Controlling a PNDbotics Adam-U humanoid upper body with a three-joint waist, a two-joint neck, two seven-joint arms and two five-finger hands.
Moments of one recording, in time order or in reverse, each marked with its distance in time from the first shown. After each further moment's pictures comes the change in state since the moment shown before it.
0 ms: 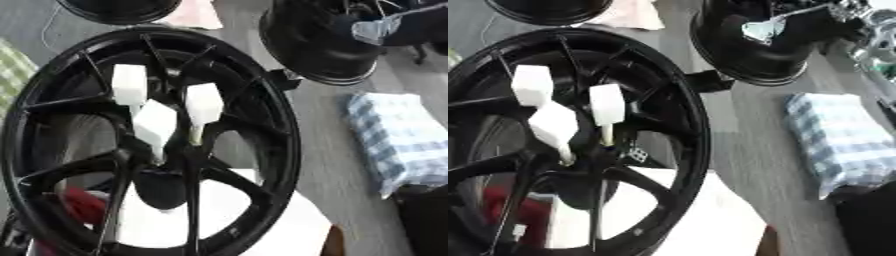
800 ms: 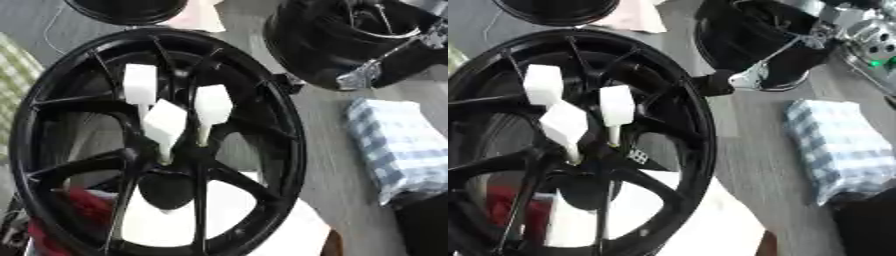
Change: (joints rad) left arm -0.001 0.014 -0.012 0.000 0.003 0.014 -0.016; right arm -0.086 -0.142 0.158 -0.005 0.014 -0.060 0.257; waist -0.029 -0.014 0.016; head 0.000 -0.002
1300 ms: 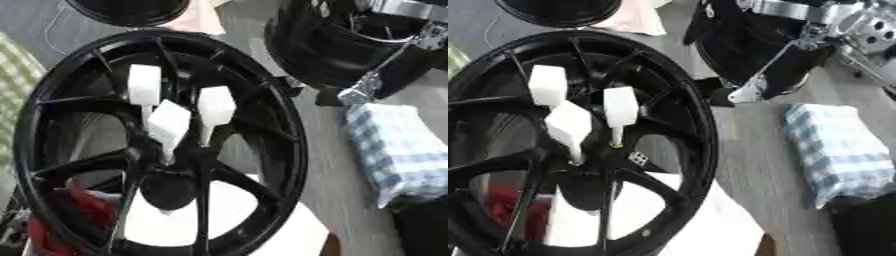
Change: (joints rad) left arm -0.003 0.004 -0.006 0.000 0.001 0.008 -0.008; right arm -0.058 -0.019 0.065 0.000 -0.080 0.015 0.144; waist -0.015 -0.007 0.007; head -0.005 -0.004
